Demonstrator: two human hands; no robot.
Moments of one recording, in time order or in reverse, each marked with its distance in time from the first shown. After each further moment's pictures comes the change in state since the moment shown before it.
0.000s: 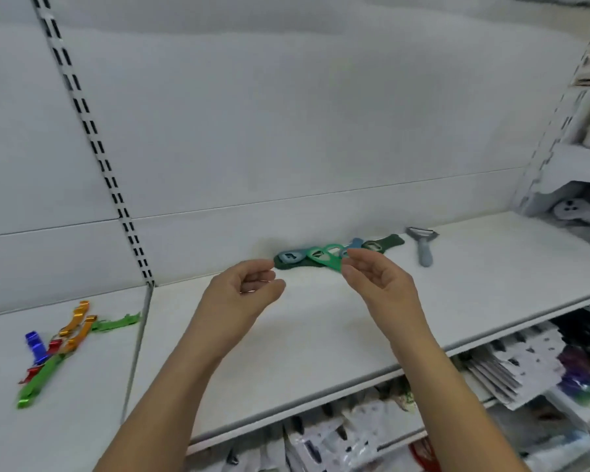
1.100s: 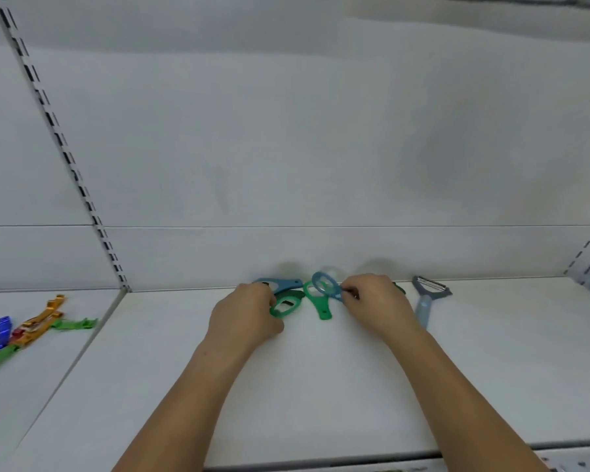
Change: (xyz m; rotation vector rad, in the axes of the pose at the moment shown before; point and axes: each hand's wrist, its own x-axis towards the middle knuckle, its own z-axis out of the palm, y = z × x) left_hand 0.086 0.007 0.103 0.968 0.067 -0.194; right_hand 0.159 0.037 -0.057 -1.075 -0.426 -0.219
